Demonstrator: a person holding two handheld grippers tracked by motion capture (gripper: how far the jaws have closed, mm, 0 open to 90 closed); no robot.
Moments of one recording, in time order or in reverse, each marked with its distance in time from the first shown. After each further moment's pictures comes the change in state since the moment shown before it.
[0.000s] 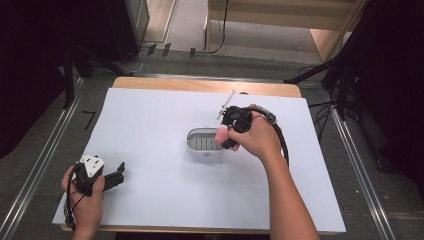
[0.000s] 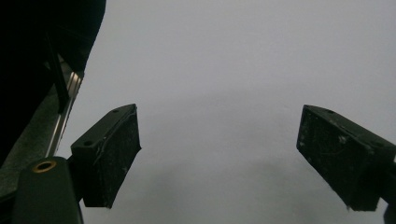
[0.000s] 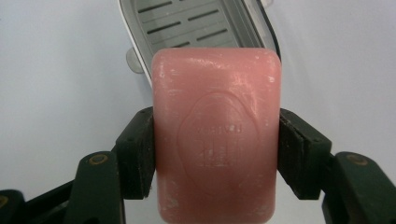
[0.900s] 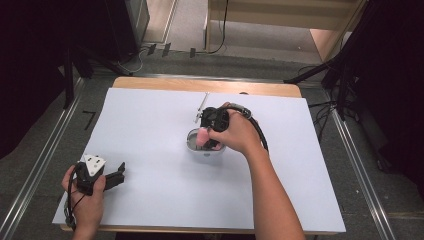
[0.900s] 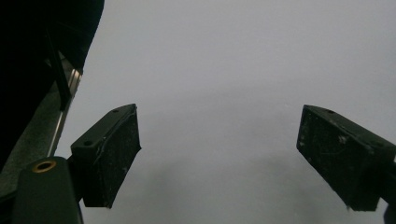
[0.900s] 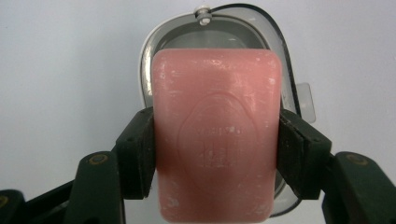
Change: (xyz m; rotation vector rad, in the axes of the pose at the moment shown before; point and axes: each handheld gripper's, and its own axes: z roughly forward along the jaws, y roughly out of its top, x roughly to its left) left arm -0.001 0.001 0.002 0.019 0.004 0.009; right arm 0.009 0.051 0.033 0.019 0.050 -0.200
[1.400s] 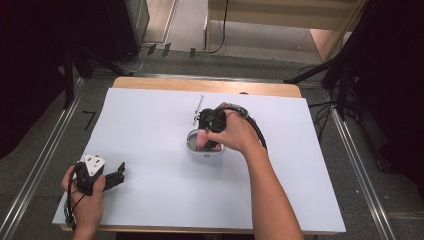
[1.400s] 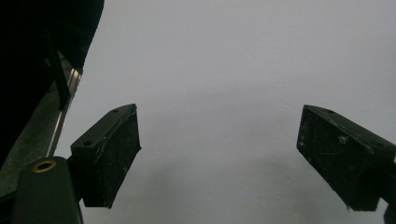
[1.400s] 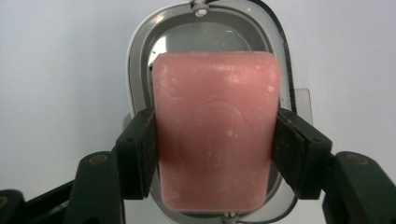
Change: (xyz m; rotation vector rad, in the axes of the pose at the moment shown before) left arm 0.000 0.000 0.000 0.001 -0.001 -0.005; right arm -0.001 0.005 0.007 0.052 -0.017 -0.048
